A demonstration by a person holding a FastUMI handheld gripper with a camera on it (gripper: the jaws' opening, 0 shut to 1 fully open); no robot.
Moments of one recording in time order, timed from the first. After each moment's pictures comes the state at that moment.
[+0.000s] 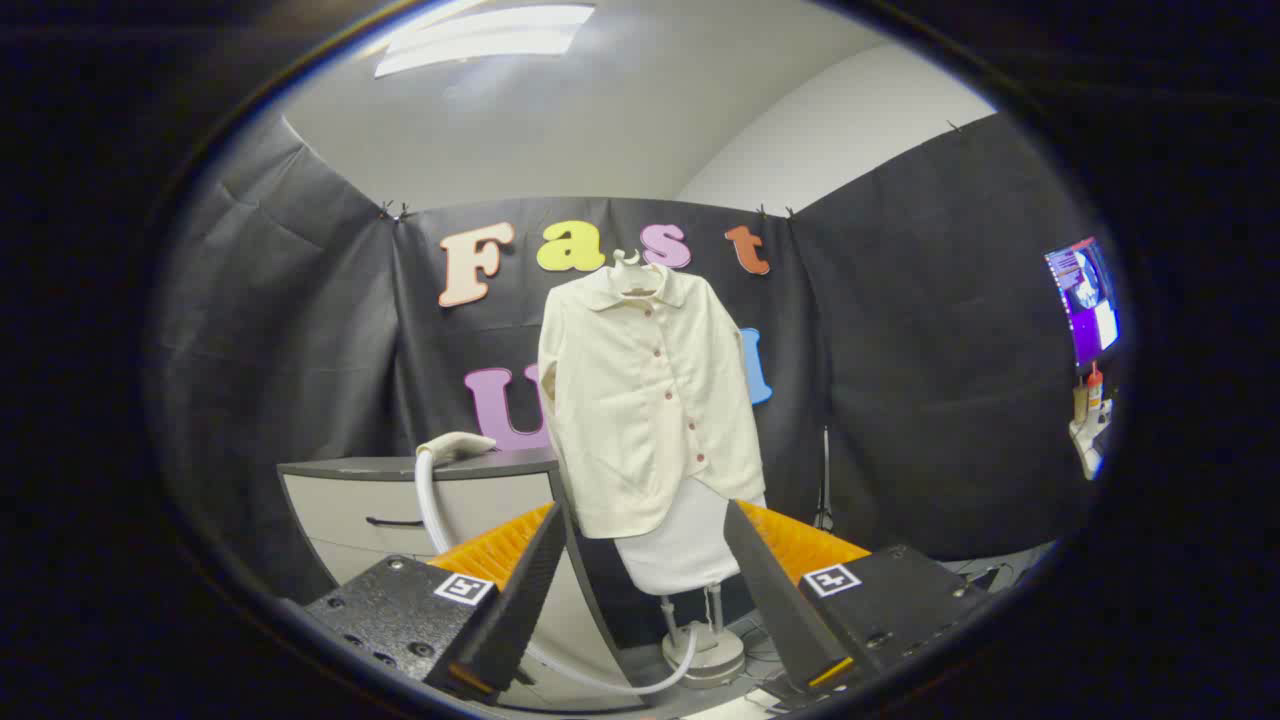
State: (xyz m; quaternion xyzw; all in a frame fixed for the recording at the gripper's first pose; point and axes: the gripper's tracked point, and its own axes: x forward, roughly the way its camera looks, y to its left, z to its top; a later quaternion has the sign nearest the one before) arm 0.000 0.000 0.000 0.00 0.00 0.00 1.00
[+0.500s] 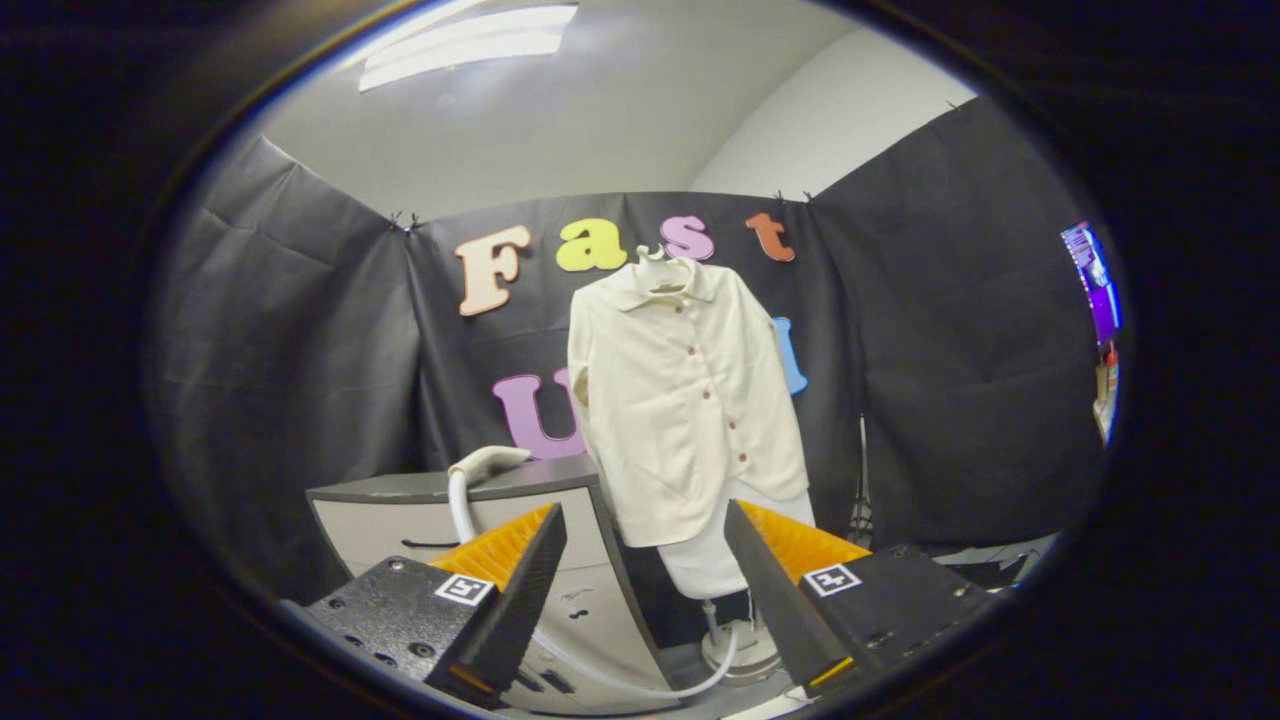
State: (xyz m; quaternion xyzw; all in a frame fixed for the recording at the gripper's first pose) arm 0.034 0.040 0.009 0.02 0.02 0.04 1.00
